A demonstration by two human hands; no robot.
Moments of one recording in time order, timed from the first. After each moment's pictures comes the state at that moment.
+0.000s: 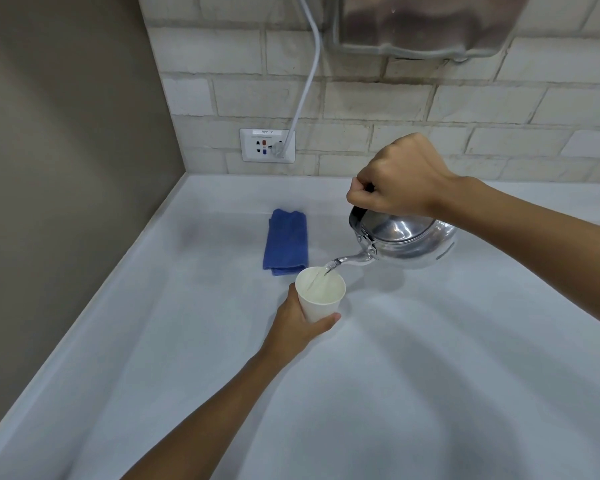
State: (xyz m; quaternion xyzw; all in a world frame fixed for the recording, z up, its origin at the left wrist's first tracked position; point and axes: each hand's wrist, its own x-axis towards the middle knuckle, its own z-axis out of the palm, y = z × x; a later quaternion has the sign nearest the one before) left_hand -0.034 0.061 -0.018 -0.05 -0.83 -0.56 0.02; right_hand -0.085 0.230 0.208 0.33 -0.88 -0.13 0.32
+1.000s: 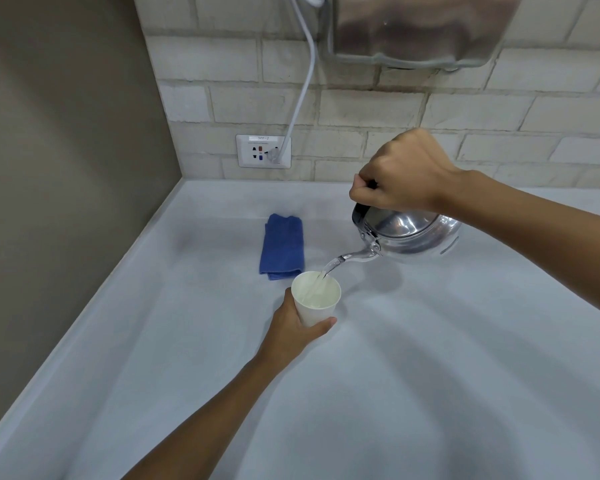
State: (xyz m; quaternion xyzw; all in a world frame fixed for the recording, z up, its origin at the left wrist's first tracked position) left_hand -0.031 0.063 -0.014 -0.05 -0.83 -0.56 0.01; right_hand -0.082 0.237 0.222 0.35 -0.86 -0.15 0.33
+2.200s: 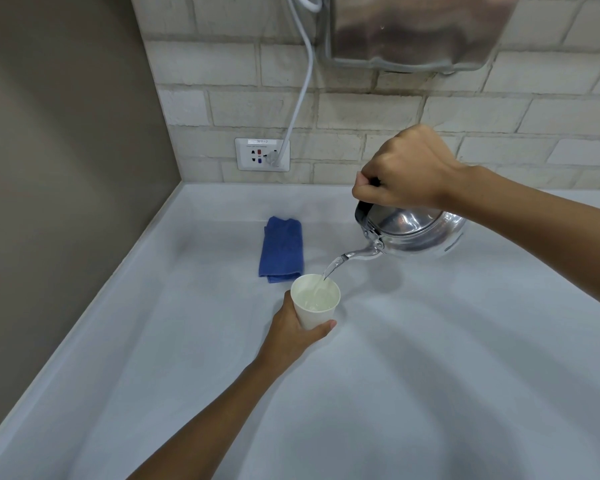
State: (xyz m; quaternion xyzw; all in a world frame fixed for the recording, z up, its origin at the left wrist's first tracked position) left_hand -0.036 0.061 -0.021 -0.05 -0.83 -0.56 0.02; right_hand -0.082 0.240 0.230 0.34 -0.87 -0.16 0.33
